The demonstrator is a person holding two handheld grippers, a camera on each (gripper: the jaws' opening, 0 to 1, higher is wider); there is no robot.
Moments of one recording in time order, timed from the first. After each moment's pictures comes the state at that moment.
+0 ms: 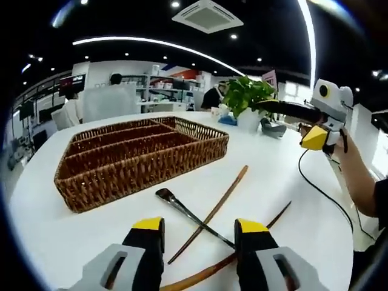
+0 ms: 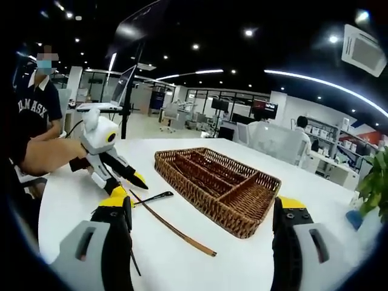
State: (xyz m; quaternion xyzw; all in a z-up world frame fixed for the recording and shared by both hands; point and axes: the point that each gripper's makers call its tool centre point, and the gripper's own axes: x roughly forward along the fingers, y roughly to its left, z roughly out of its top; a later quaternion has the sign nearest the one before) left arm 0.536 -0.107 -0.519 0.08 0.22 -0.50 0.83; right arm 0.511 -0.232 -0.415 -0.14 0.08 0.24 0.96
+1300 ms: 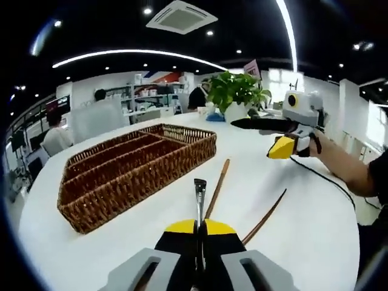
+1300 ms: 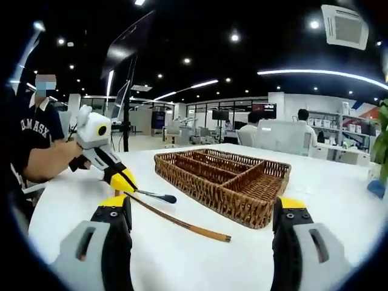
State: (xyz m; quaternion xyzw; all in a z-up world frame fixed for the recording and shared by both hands) left arm 0.531 -0.103 -0.502 0.14 0.18 -0.55 0.81; right arm 0.525 -0.237 -0.457 -0.05 0.05 0.27 0.96
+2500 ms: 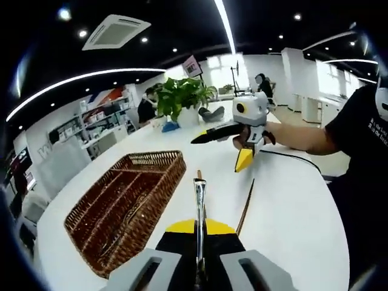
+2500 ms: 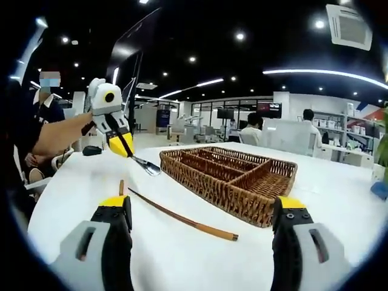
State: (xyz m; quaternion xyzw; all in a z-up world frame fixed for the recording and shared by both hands) left arm 0.528 -0.083 -0.439 0.26 0.11 -0.66 0.69; right arm 0.527 -0.236 -0.463 -0.06 0.05 0.28 0.96
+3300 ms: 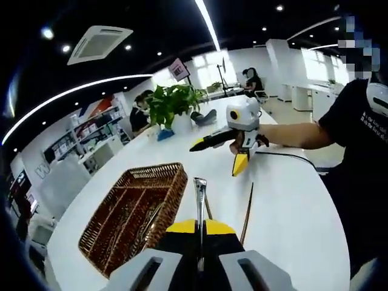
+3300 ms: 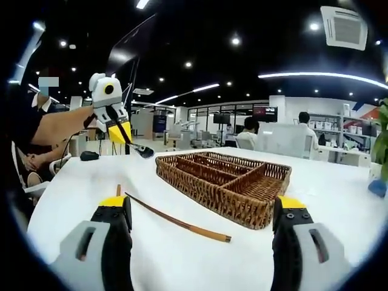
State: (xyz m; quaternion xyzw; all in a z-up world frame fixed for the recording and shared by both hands) left arm 0.527 -0.085 -0.416 0.30 0.08 -0.68 0.67; right arm 0.526 -0.245 -0.456 -0.05 0.03 0.27 0.96
